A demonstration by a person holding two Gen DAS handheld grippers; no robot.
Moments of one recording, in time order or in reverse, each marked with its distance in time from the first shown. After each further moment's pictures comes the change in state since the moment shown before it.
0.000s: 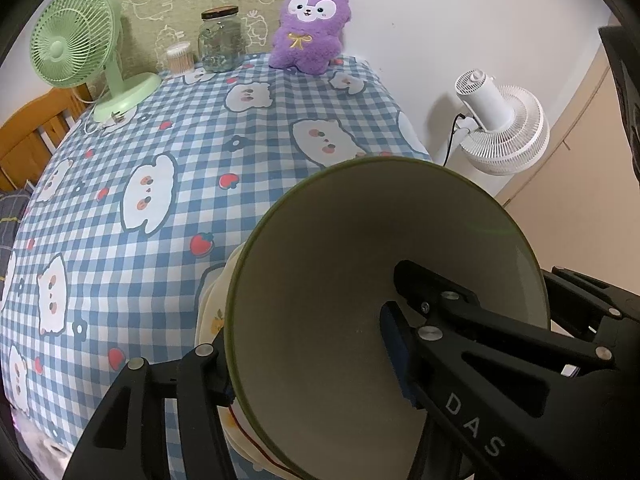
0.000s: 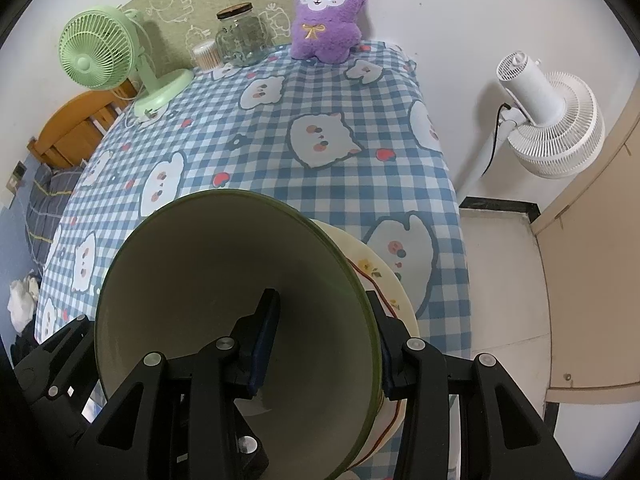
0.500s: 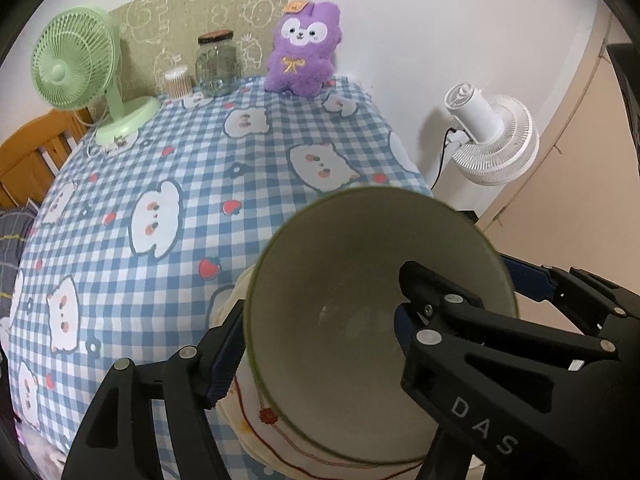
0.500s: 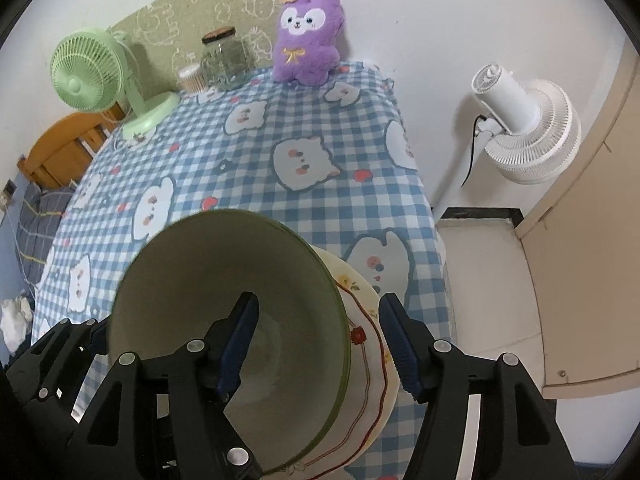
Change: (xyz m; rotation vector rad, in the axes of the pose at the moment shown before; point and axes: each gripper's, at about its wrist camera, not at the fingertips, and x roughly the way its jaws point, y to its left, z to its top) left arm -0.023 0.001 0.004 0.038 -0.070 -0.002; right arm -0.026 -0.002 0.001 0.039 -0.085 -0.061
